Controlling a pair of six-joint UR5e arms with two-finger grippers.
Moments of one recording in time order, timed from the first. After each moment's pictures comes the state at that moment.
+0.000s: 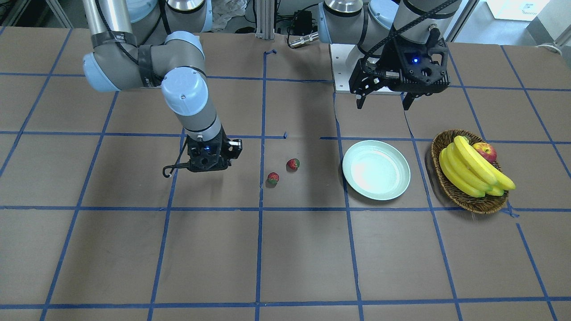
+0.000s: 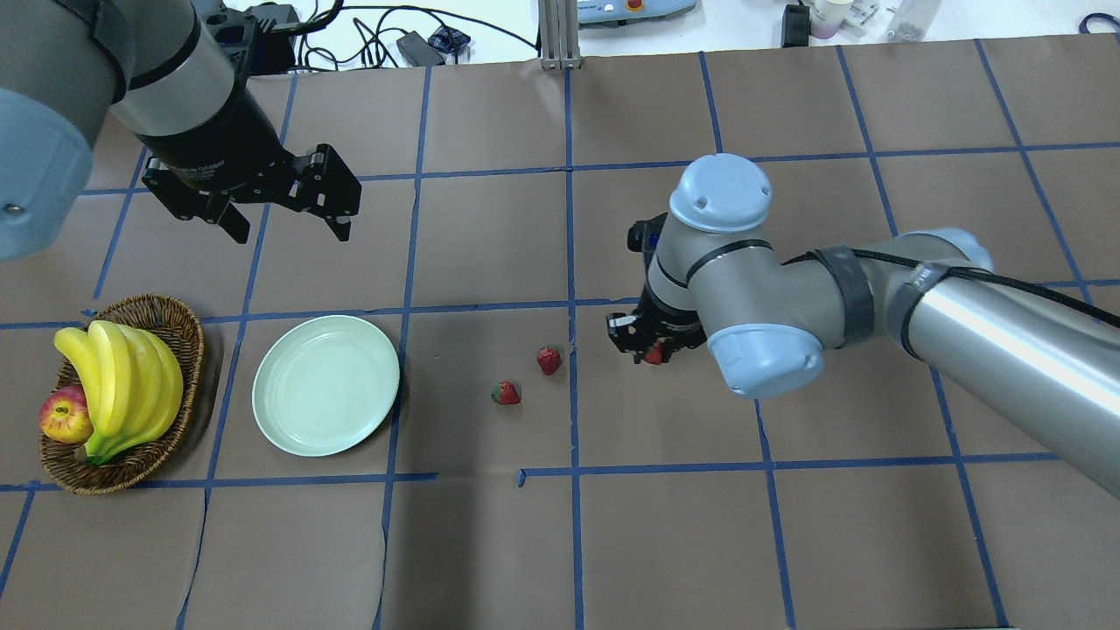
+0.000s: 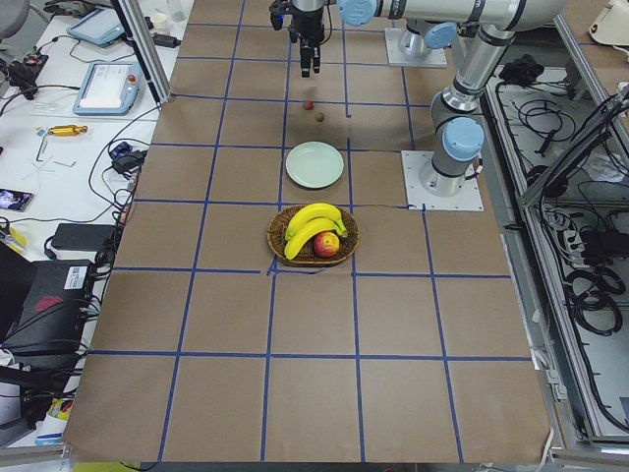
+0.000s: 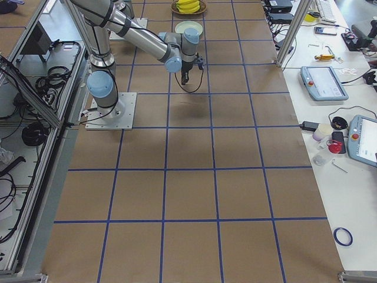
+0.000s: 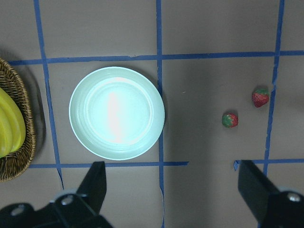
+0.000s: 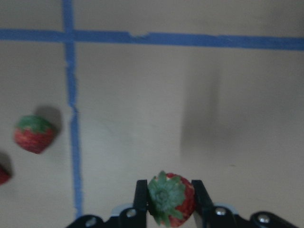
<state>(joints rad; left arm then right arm) -1.59 -1.51 -1.61 -1.57 1.59 -0.01 1.84 -1.30 1.95 -2.20 -1.44 0.23</state>
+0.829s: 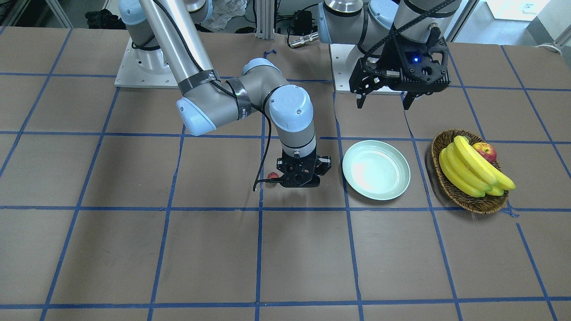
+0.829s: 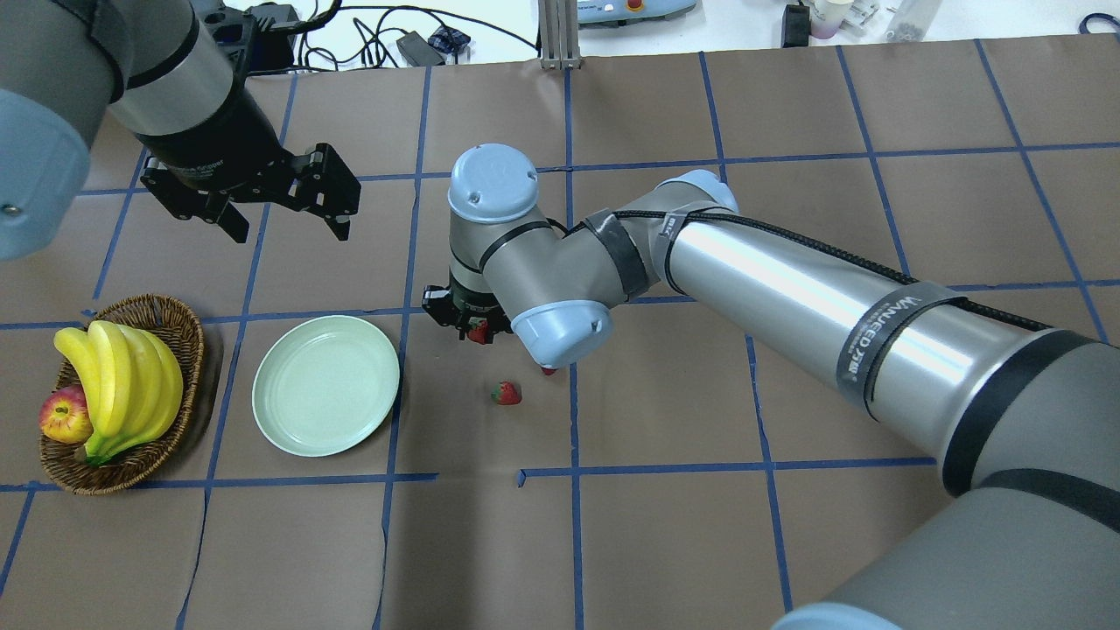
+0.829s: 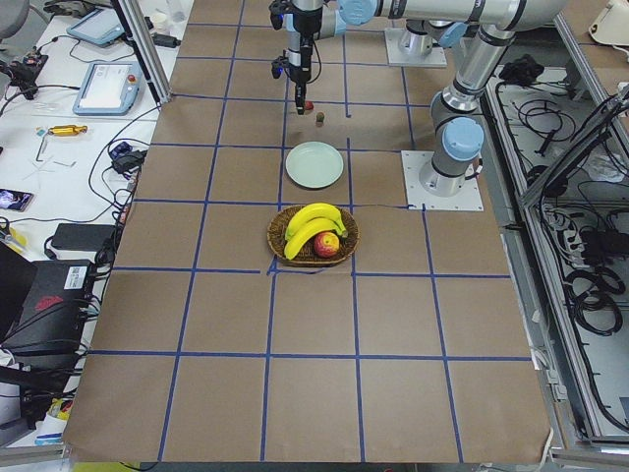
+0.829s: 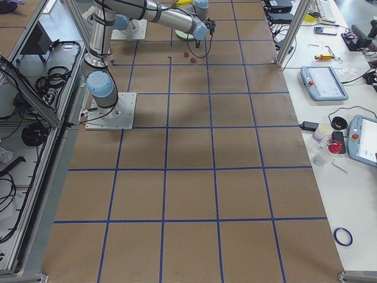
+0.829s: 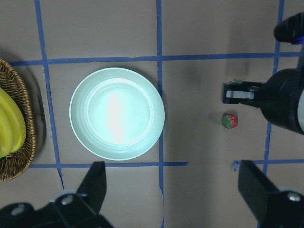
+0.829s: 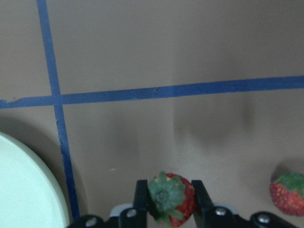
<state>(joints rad) -1.59 -1.51 -1.61 -1.57 1.59 -0.01 2.10 -1.02 1.62 -2.26 -1.36 0.61</state>
